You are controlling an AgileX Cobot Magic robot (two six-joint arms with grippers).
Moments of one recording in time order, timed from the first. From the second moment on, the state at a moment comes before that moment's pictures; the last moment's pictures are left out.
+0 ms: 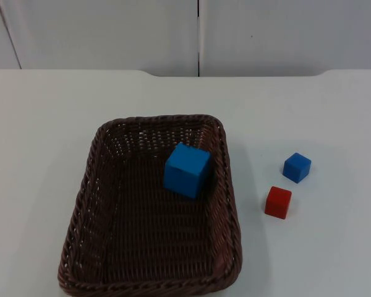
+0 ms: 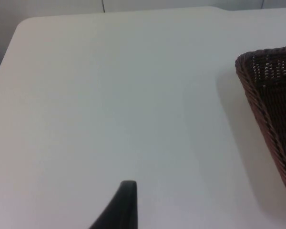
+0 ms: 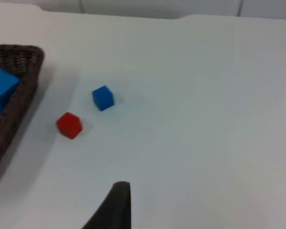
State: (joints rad) right arm 0.22 0.00 -0.52 -0.07 1.08 0.06; left arm -0.06 0.00 -0.50 0.01 1.08 0.00
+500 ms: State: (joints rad) right arm 0.10 0.00 -0.52 -0.07 1.08 0.06; left arm -0.03 0.00 -0.50 0.01 1.08 0.00
